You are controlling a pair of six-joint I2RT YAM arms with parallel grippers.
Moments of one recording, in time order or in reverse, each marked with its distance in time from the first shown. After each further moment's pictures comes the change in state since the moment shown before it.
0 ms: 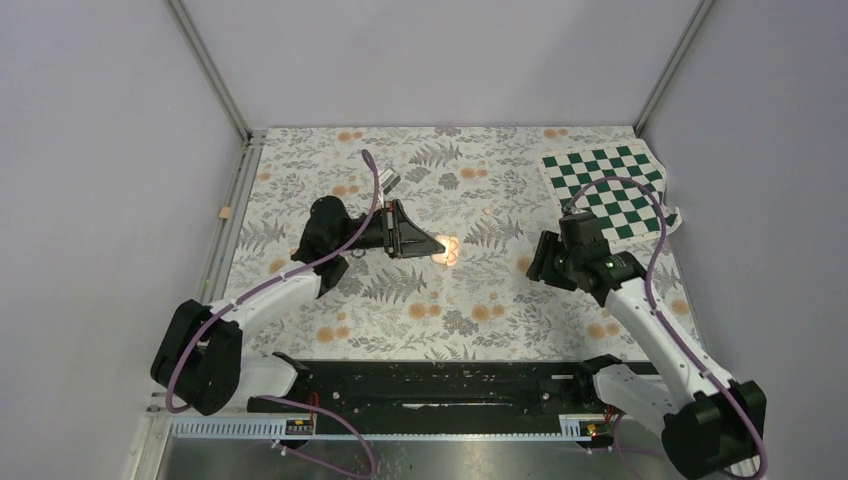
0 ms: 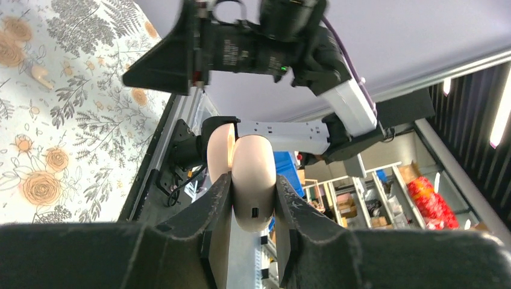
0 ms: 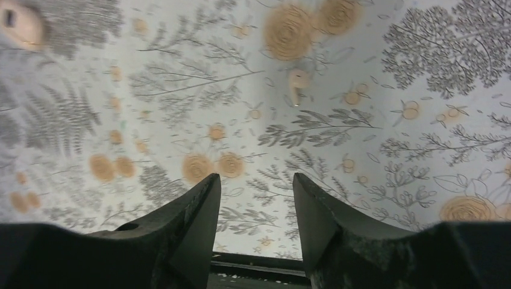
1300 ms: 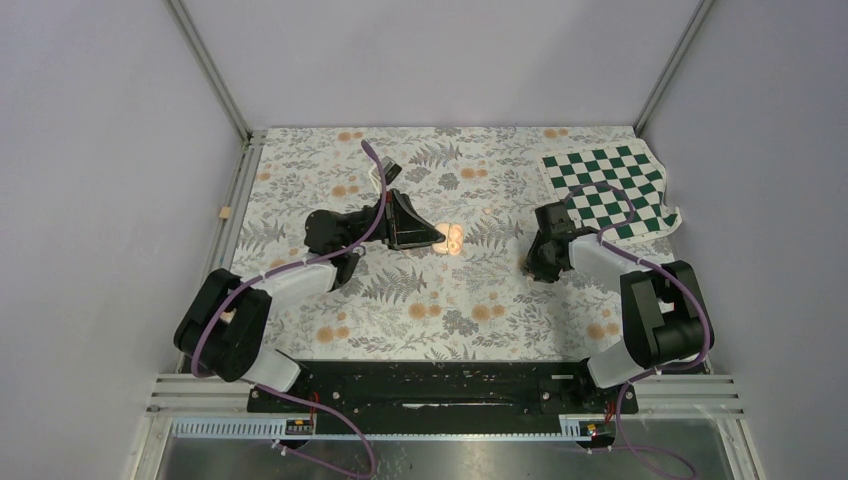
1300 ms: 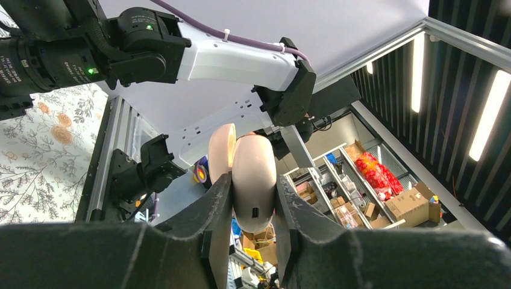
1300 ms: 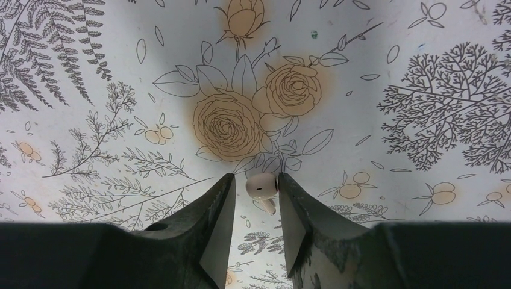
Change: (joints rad) left arm -0.001 0.171 0.016 0.654 0.035 -0.395; right arm -0.064 0.576 0.001 0.276 0.095 0.163
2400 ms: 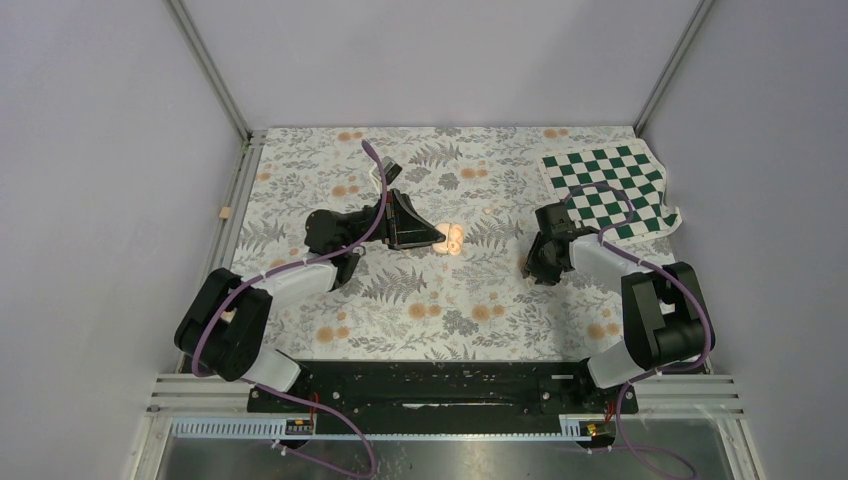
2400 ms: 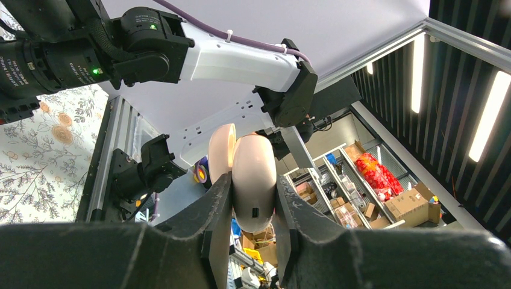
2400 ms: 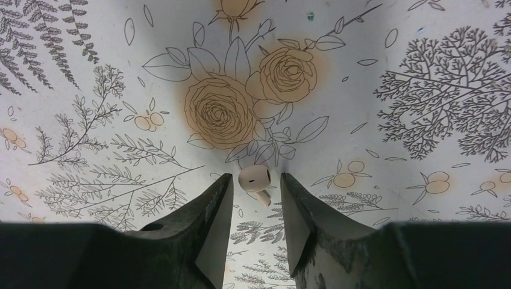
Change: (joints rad) left arm 0.000 0.007 0.002 0.000 0.000 0.000; right arm -0.001 -0.008 0.002 -0.037 -0.011 -0.024
